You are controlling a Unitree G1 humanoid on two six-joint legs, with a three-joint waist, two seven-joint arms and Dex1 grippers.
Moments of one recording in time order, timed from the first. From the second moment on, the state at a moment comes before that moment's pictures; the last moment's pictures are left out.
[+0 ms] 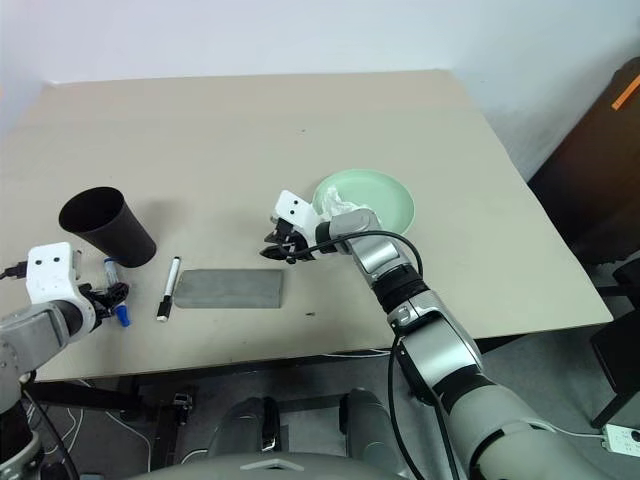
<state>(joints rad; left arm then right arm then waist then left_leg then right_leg) -0.12 0.52 0.62 -0.53 -0.67 1.50 0.17 -0.89 -0.14 0.34 0.63 0.03 0.30 1.01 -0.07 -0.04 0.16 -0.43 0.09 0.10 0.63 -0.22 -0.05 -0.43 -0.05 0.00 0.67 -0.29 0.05</state>
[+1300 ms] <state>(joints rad) -0.19 0.60 0.72 -0.19 -0.46 0.06 -0.42 -0.74 -0.20 0.23 0.26 0.30 0.26 1.21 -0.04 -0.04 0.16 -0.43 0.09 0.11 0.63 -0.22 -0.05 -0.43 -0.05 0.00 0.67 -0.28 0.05</state>
